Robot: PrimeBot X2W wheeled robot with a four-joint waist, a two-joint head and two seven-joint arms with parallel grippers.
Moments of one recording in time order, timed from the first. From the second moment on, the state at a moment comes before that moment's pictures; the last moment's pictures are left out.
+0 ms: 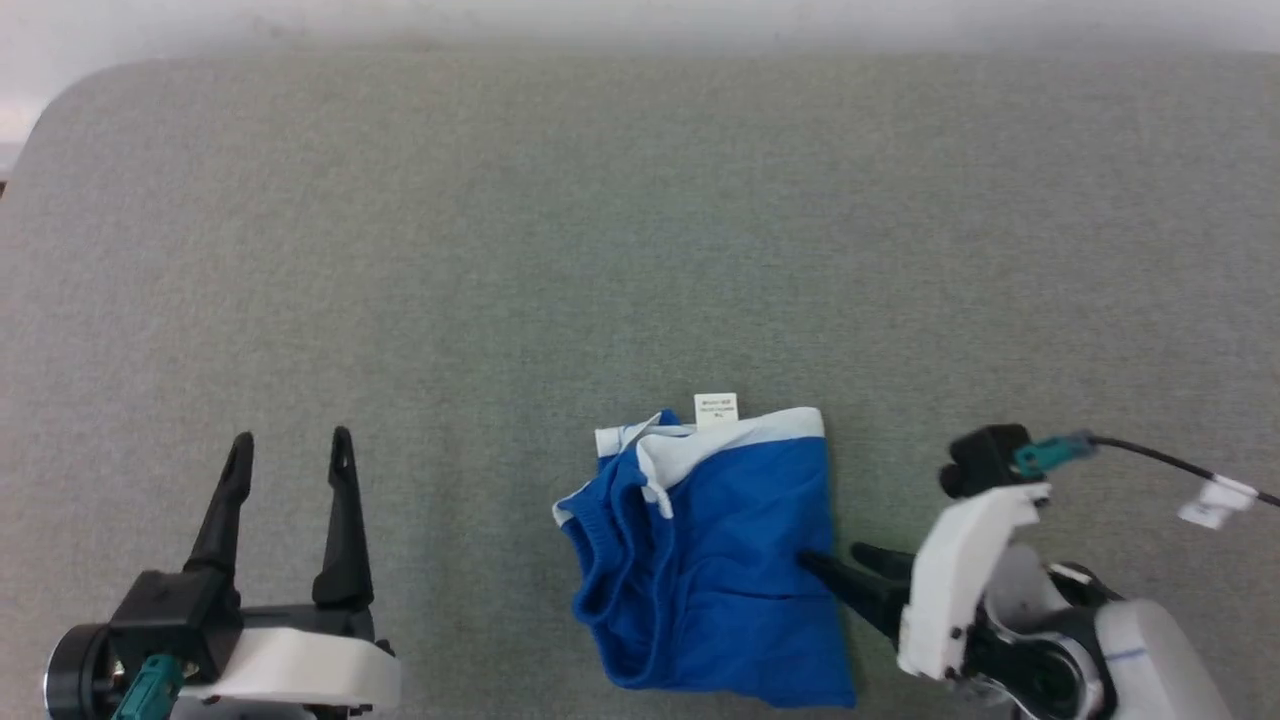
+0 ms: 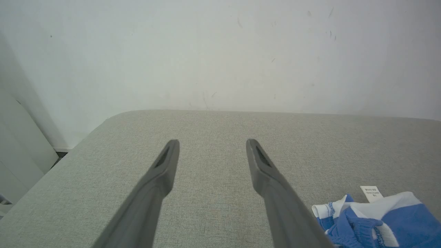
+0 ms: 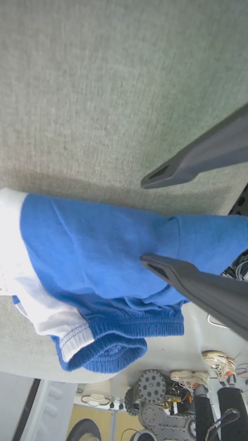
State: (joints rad) left arm 0.07 0.52 -0.34 -0.35 -0.45 0.49 -0.15; right arm -0.12 -0.09 0.14 0.07 0.64 0.13 0.80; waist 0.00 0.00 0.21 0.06
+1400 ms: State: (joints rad) left arm 0.12 0.51 -0.36 -0.36 -0.45 0.53 -0.15; right arm -0.45 -0.36 0.68 0.14 0.62 0.13 0.77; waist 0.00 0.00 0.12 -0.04
